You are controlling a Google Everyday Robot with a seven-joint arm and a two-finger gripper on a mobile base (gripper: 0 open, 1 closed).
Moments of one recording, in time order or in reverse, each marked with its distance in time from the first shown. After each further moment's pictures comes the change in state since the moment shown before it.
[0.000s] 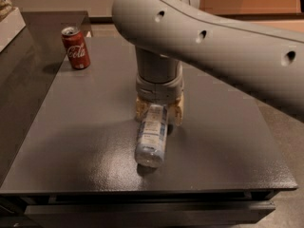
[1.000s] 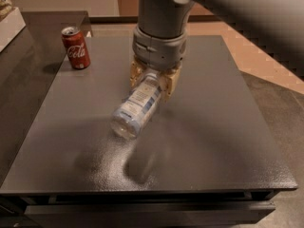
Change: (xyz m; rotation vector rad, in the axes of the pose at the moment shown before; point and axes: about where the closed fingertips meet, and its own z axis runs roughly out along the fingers) arm 0.015 -0.015 -0.069 0.106 -0.080 0.240
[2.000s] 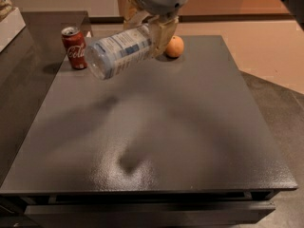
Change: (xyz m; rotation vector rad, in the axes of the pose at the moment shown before) arm 0.031 -0.045 -0.088 0.201 -0.005 0.300
